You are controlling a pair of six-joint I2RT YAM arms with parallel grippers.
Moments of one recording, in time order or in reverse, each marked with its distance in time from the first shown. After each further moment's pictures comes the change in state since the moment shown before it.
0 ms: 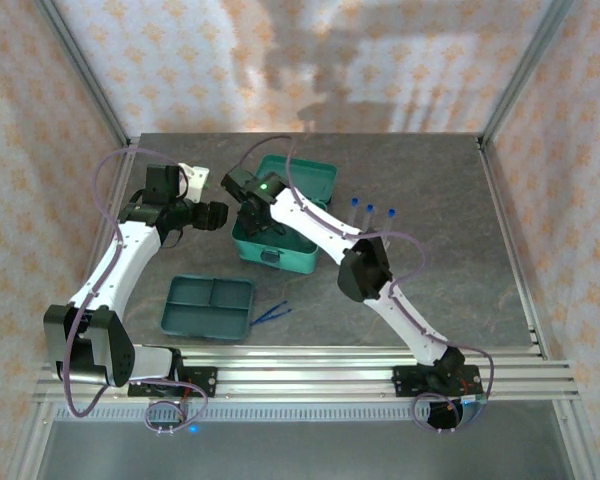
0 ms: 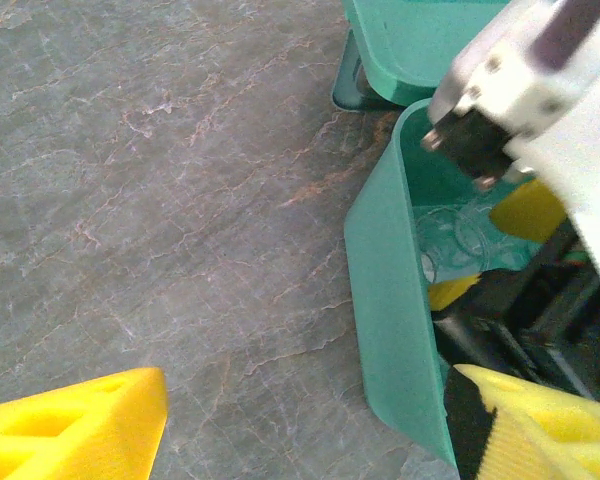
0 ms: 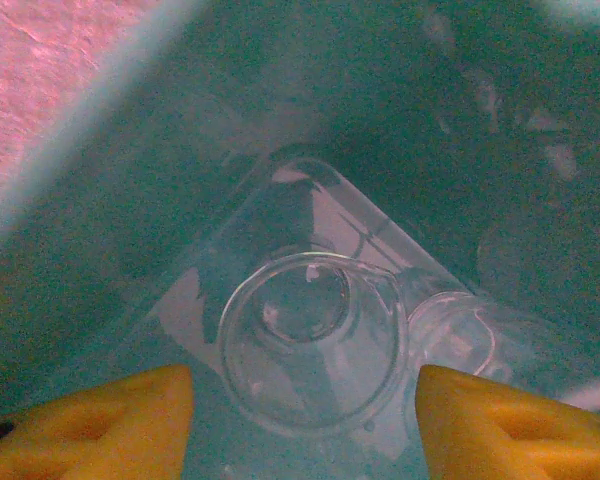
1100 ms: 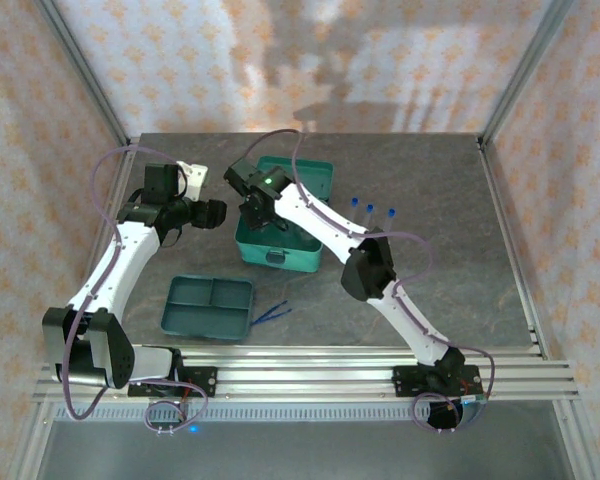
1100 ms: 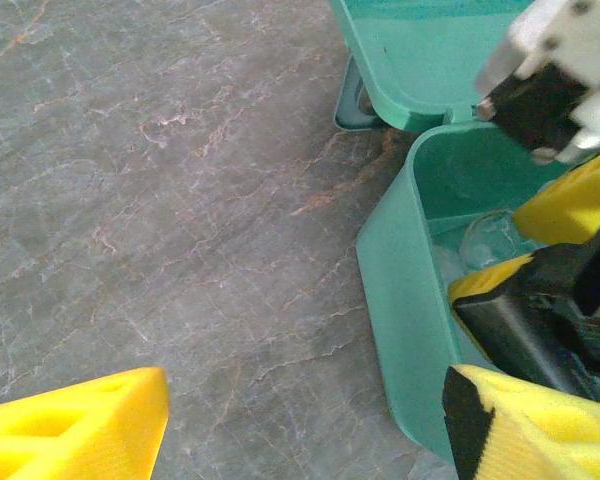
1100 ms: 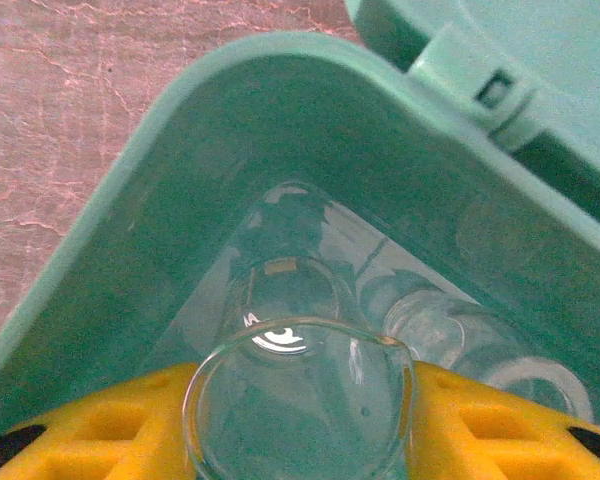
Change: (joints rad) left arm 0.000 -0.009 0.006 0.001 -0.019 0.000; right arm -0.014 -0.006 0.007 -0.014 -0.028 0.018
